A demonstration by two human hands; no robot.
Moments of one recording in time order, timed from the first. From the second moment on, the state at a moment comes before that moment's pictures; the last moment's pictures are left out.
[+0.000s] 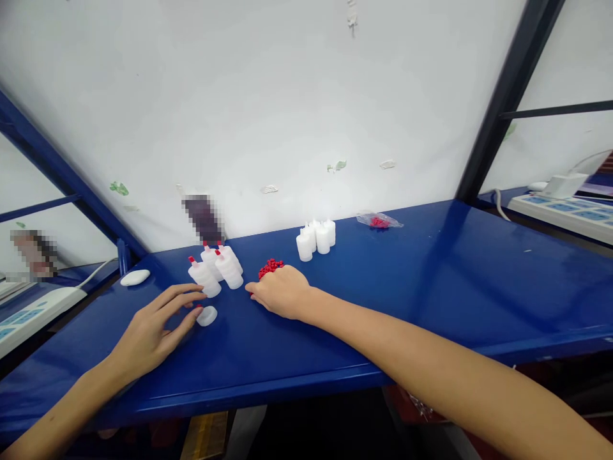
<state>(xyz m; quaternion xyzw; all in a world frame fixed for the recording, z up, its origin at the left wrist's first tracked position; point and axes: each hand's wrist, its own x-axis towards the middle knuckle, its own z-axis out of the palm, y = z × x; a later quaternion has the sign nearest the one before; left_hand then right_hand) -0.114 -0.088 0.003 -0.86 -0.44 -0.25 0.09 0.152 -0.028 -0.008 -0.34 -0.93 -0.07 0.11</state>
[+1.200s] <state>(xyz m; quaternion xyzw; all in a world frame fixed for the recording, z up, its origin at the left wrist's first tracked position) 0.006 -0.042 -0.003 -0.86 -0.26 -0.44 -0.05 0.184 -0.028 -0.007 -0.27 -0.82 0.31 0.39</state>
